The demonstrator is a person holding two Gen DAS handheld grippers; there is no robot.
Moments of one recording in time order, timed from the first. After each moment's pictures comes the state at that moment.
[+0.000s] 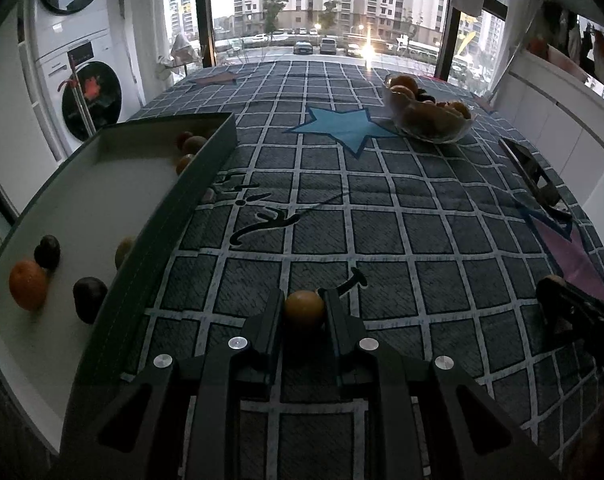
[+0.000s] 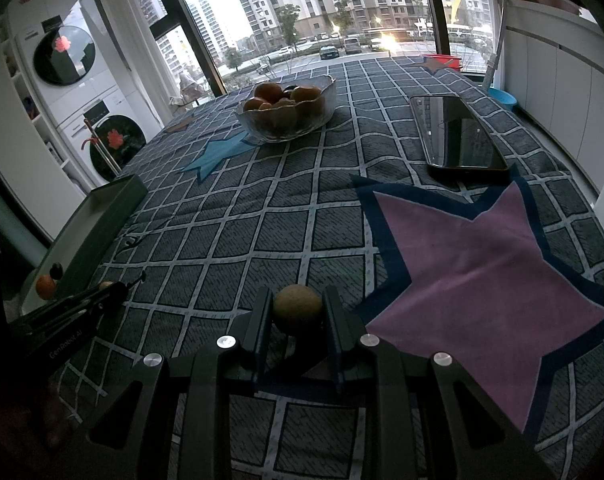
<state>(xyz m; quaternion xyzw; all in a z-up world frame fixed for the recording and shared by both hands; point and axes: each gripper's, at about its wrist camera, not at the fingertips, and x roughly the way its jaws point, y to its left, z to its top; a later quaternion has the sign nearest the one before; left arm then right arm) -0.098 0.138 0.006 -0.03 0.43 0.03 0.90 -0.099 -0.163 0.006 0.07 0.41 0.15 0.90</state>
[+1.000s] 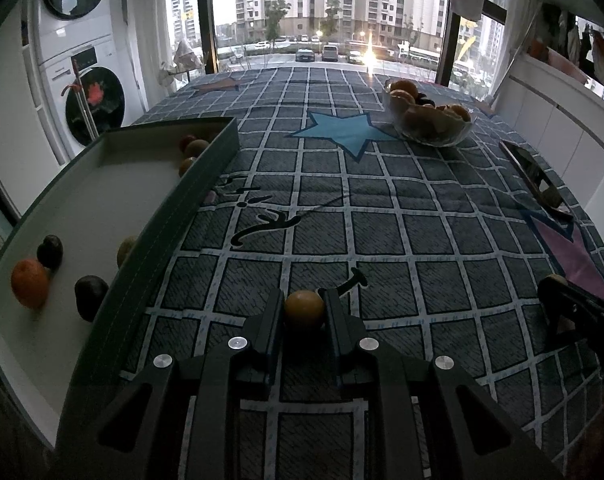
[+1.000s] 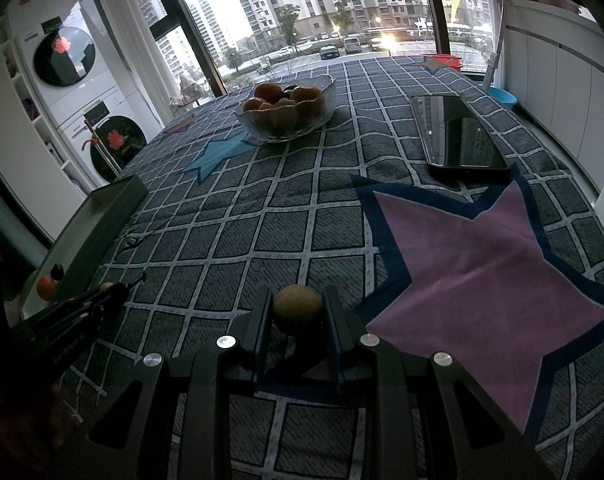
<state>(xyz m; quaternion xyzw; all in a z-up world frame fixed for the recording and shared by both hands) -0.101 0.139 0.004 -0.03 0.42 0.03 0.91 -0.099 -0.164 0.006 0.08 0.41 0.15 0.90</state>
